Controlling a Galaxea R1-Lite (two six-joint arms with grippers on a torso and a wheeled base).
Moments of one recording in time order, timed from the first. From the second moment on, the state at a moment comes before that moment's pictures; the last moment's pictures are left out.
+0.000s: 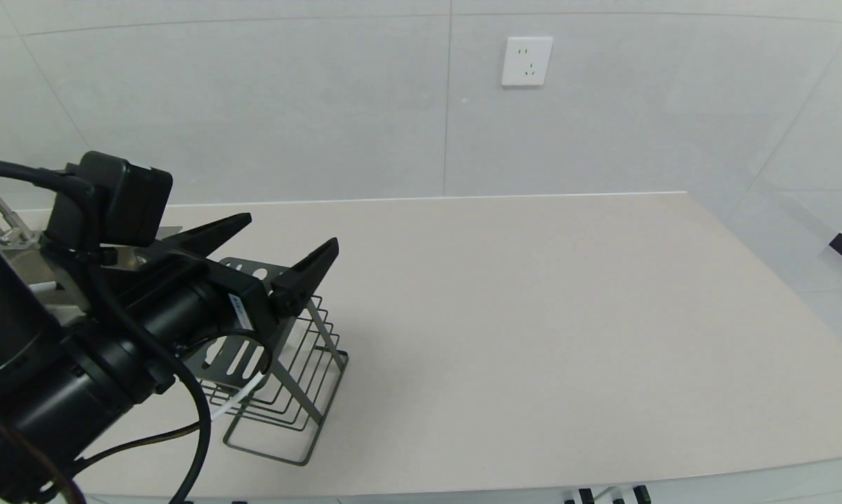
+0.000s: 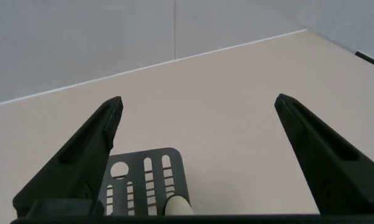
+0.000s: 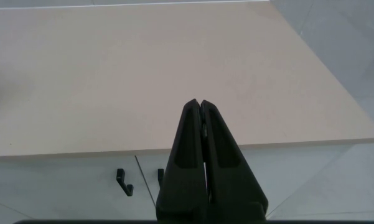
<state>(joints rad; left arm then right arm) -0.70 1.34 -0.49 -0.94 0.23 0.08 0.00 0.01 0.00 0.00 -0.01 0.00</state>
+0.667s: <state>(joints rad) -0.45 1.34 -0.78 -0.93 -0.28 0.11 0.00 0.01 0.00 0.00 -0.01 0.00</state>
